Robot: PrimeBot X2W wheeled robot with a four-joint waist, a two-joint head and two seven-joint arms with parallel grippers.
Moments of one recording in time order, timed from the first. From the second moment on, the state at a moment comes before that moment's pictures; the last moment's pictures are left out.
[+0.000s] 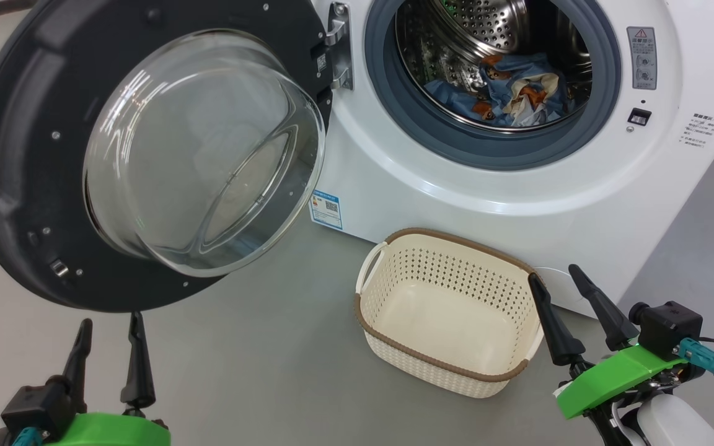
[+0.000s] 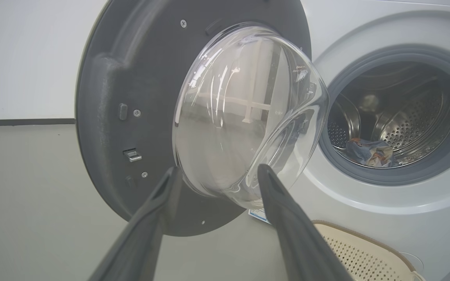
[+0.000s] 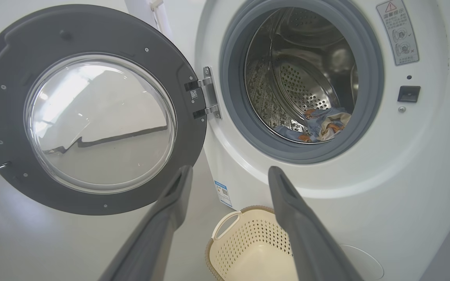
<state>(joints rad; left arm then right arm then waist) -0.14 0.08 0.07 0.34 -0.26 -0.13 -0.26 -0.19 -0.24 0.29 0.33 0.51 0.13 -0.25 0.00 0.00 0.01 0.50</state>
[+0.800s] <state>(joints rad) -0.12 0.08 0.06 0.34 -0.26 -0.13 -0.26 -0.19 -0.25 0.32 0.34 0.55 0.13 -0.25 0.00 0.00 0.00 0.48</state>
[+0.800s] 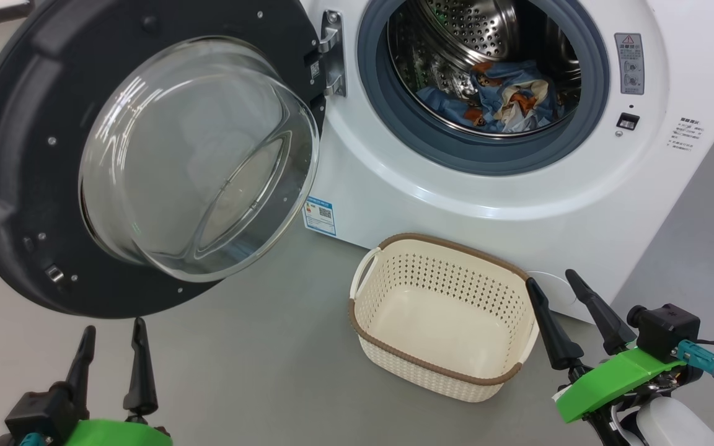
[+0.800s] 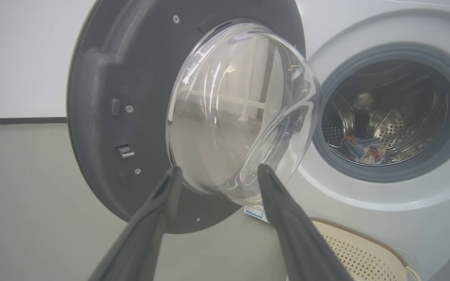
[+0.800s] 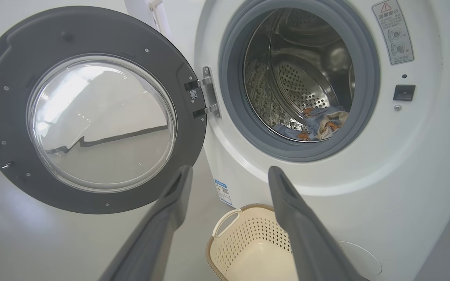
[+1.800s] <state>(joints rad) -0.22 0.25 0.04 0.07 -0.58 -0.13 -0.26 -0.19 -0.26 0.32 0.34 0.55 0.13 -0.25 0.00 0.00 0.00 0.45</state>
